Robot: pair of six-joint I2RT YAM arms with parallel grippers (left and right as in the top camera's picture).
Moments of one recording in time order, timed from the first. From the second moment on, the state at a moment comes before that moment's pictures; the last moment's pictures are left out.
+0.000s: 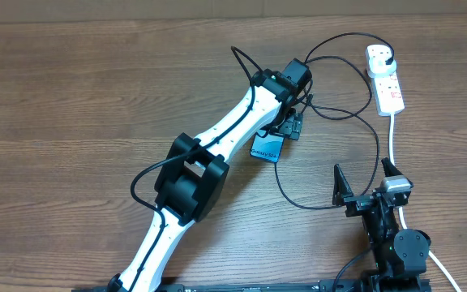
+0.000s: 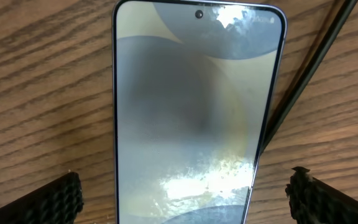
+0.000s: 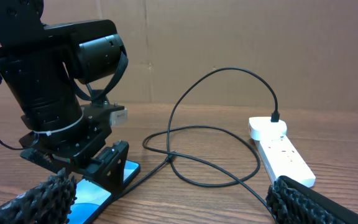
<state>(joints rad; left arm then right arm) -0.68 2.43 2.12 -1.10 -0.04 -0.46 0.04 0.01 0.02 -0.03 -0.10 0.02</state>
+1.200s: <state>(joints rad) -0.66 2.47 2.12 -1.10 0.00 -0.41 0.04 0.01 0.02 -0.03 -0.10 0.02</state>
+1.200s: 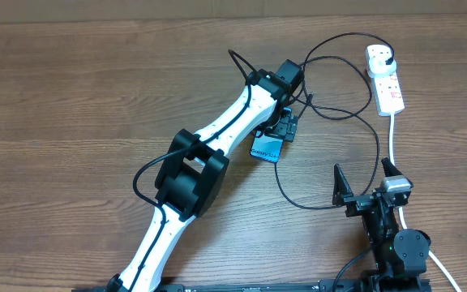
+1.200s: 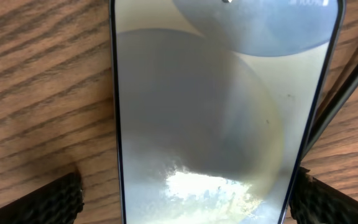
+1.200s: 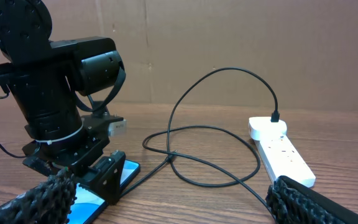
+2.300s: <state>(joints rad) -0.66 2.47 2.12 -1.12 -0.03 -0.39 0.04 0.01 0.02 -0.03 -0.10 0.02</state>
